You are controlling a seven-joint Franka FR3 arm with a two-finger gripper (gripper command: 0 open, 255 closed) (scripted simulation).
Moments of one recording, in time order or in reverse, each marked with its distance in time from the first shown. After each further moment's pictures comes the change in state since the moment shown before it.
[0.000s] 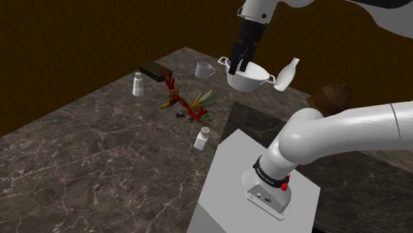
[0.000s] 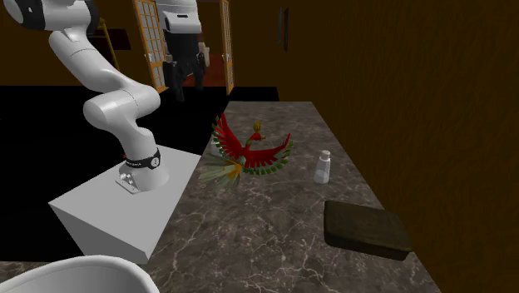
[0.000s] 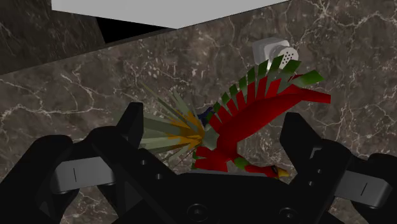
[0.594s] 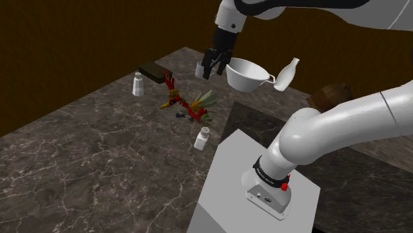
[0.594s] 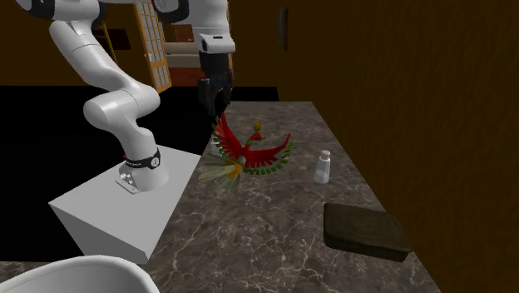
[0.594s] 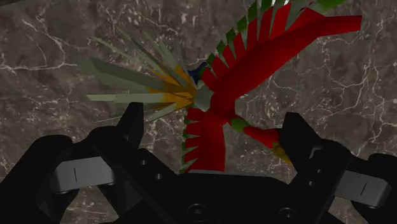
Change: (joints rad) arm 0.023 0.172 0.074 -0.015 0.032 0.254 0.079
